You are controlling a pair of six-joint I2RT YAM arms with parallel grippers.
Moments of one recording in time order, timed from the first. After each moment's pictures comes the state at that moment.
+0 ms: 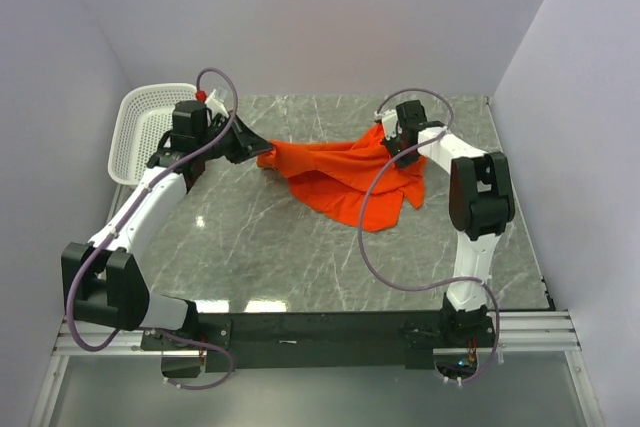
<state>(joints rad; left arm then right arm) -0.20 1.38 1.12 -0.19 0.55 -0.77 0.18 2.03 1.48 -0.52 -0.02 -0.38</state>
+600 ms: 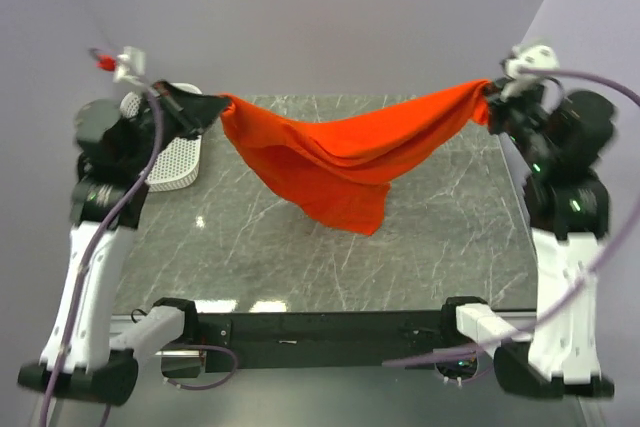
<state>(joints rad) -0.12 1.03 1.34 -0.28 0.47 -0.76 0.00 1.06 1.63 -0.62 -0.24 -0.35</state>
